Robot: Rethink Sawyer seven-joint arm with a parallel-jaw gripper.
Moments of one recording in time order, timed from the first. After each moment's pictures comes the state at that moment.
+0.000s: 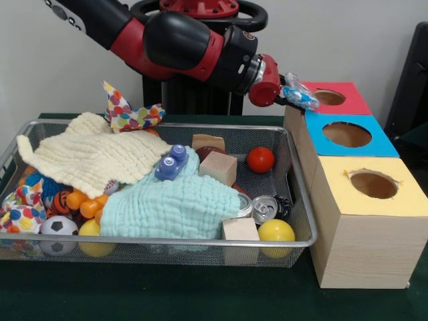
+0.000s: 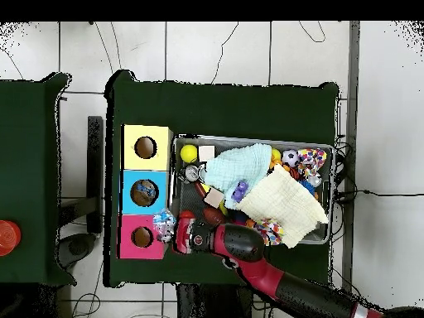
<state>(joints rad) -1.15 -0.04 0.75 2.27 0.19 0.29 2.54</state>
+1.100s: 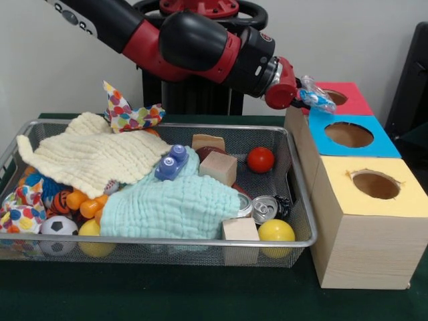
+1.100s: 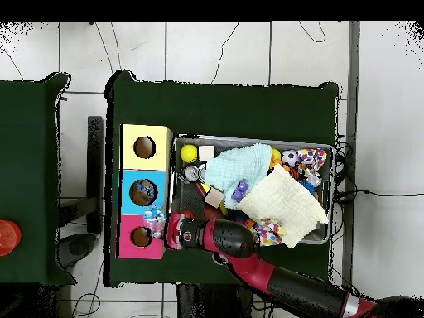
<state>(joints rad) -1.09 -0.04 0.78 2.27 0.22 0.24 2.54</state>
